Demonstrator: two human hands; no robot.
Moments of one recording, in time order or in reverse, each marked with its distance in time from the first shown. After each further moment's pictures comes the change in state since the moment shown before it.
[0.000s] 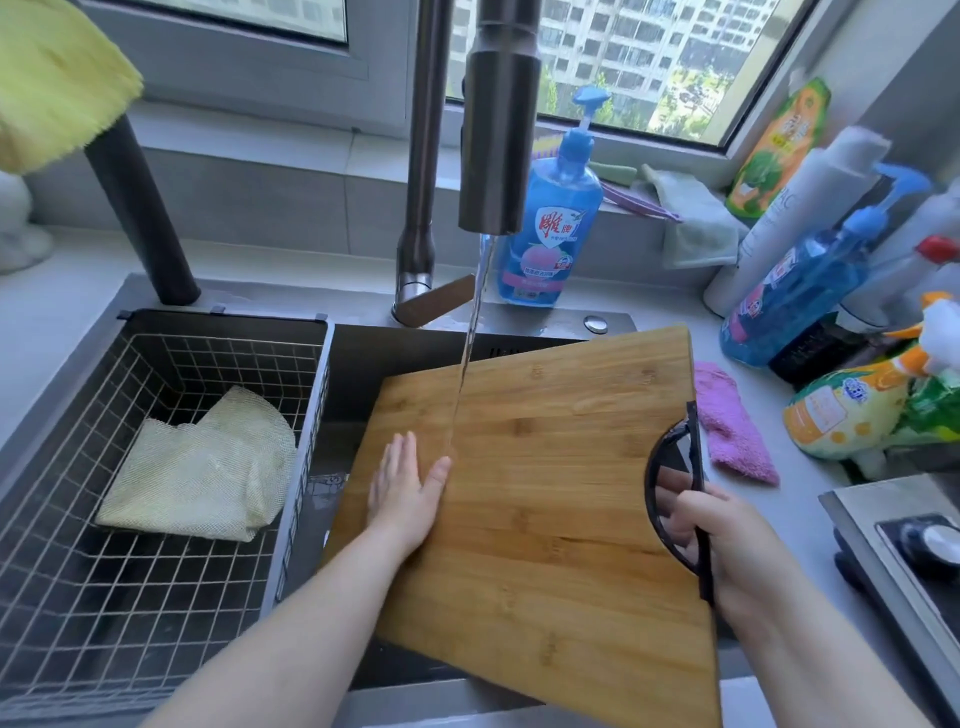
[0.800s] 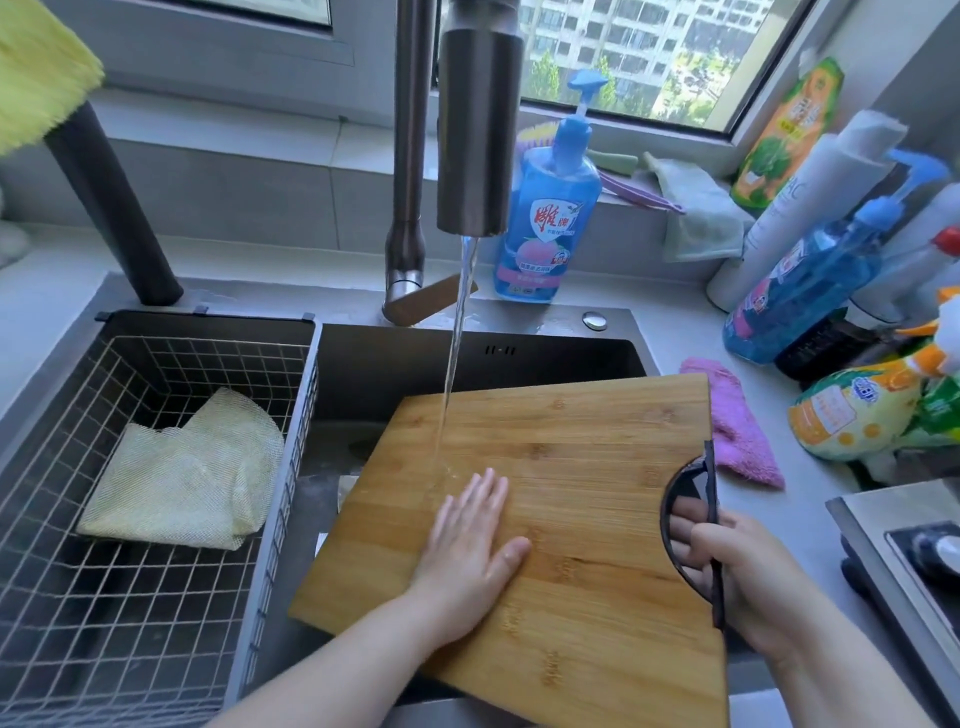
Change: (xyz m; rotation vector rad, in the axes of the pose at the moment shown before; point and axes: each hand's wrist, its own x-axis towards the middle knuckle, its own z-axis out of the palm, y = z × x) left_hand -0.047 0.023 0.025 0.108 -0.194 0.429; right_hand 0.005 0.003 -0.028 -0.003 -0.103 0.119
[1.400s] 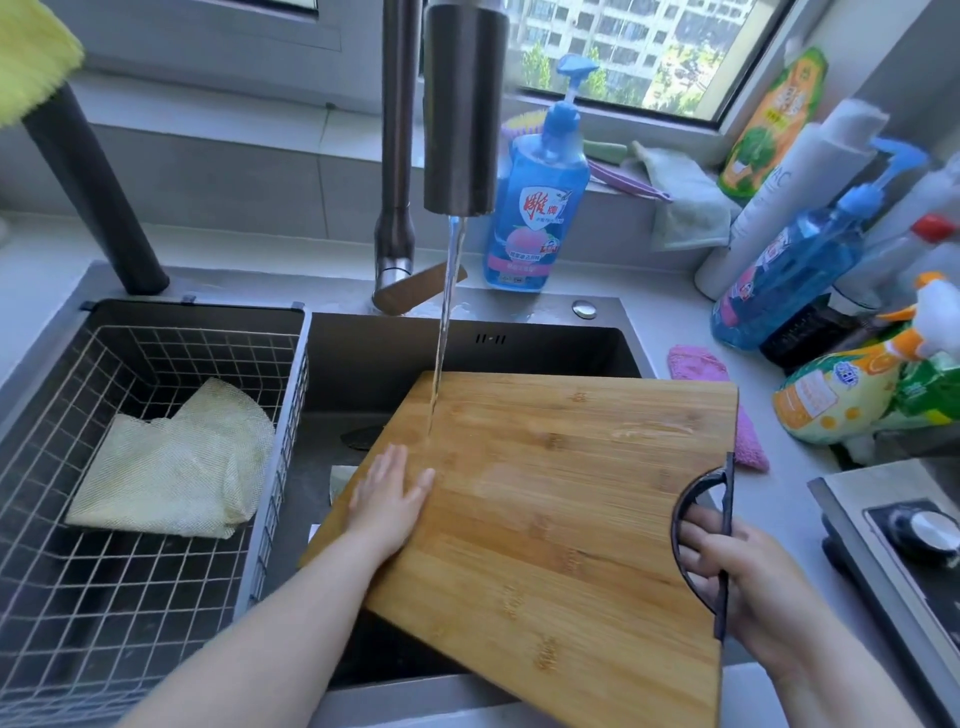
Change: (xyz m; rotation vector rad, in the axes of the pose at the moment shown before) left_hand 0.027 -0.053 -0.019 -0.059 0.082 -0.410; right_hand -0.013 0.016 -0.012 0.004 0.162 -0.016
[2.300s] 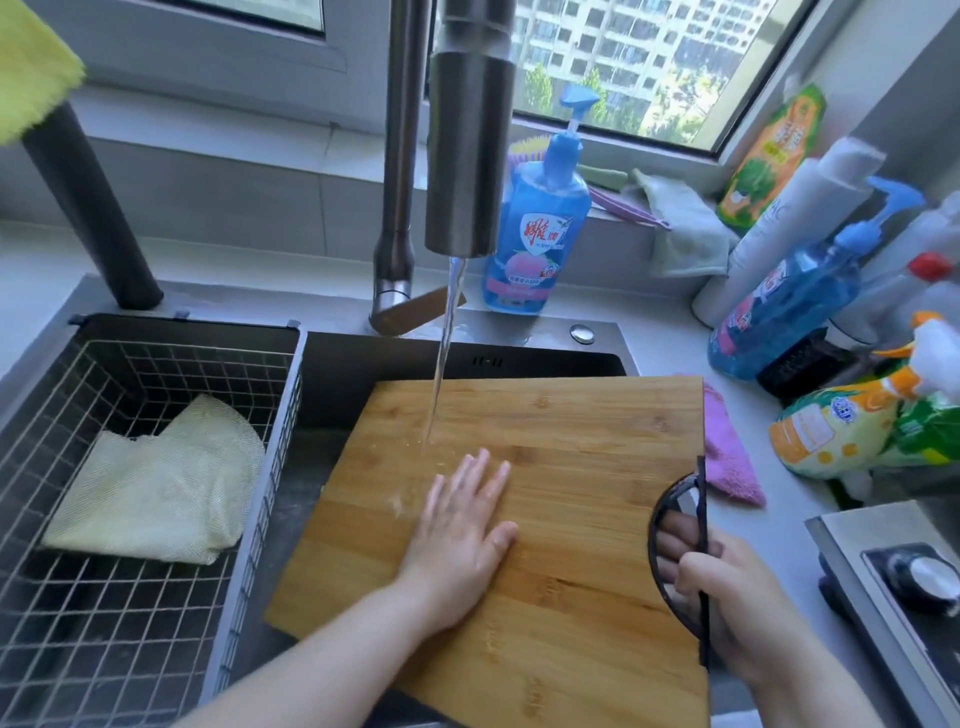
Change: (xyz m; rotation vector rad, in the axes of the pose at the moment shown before) left_hand -0.032 0.052 0.010 0.050 0.055 0.451; right_hand 0.012 -0.008 0.009 -0.046 -0.137 -0.088
